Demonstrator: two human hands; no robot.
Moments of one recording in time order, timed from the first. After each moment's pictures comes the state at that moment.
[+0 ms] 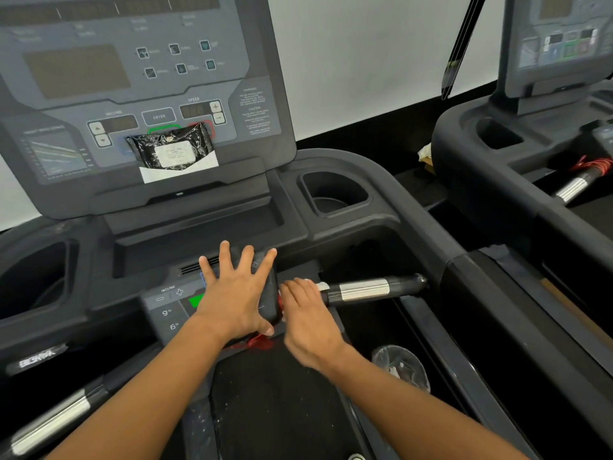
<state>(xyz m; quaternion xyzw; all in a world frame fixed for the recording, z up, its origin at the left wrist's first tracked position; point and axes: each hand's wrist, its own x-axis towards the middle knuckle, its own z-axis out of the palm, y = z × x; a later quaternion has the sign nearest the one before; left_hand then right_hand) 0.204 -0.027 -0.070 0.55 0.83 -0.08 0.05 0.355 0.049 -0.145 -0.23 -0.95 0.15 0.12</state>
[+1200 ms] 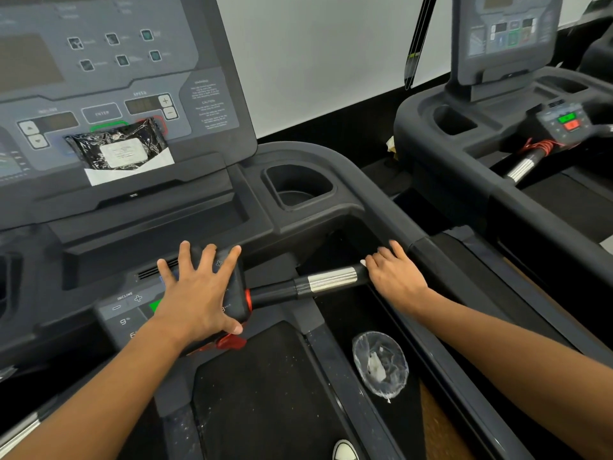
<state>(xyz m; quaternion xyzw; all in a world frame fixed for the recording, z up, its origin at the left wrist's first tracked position) 0.196 -0.027 -0.079 0.54 0.83 -0.08 0.05 0.498 0.198 -0.134 -0.31 -0.92 -0.18 -0.12</state>
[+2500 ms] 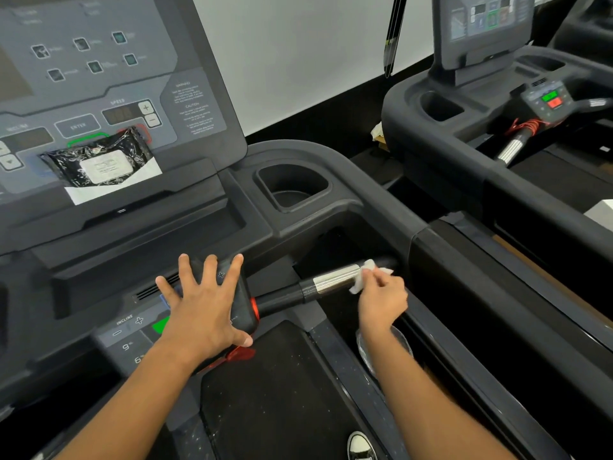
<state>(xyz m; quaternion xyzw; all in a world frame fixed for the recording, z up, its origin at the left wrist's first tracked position) 0.199 -0.024 -0.079 0.54 0.84 -0.07 0.06 0.429 0.112 -0.147 -0.71 -0.42 0.36 0.44</state>
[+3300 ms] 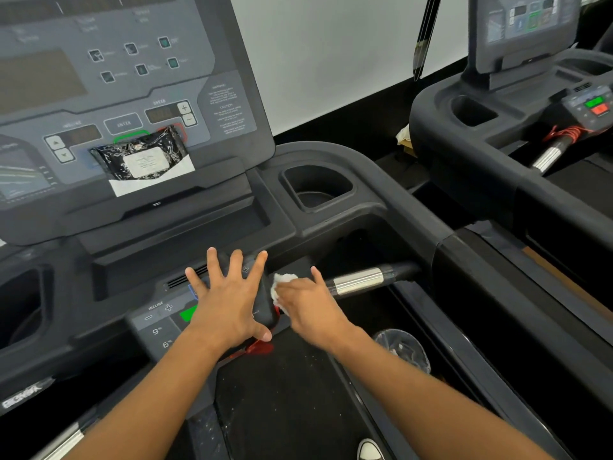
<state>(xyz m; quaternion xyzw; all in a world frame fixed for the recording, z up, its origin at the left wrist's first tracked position) 0.202 -0.023 -0.071 0.54 0.83 -0.07 0.08 0.355 0.062 -0.124 -0.24 -0.94 0.20 0.12</state>
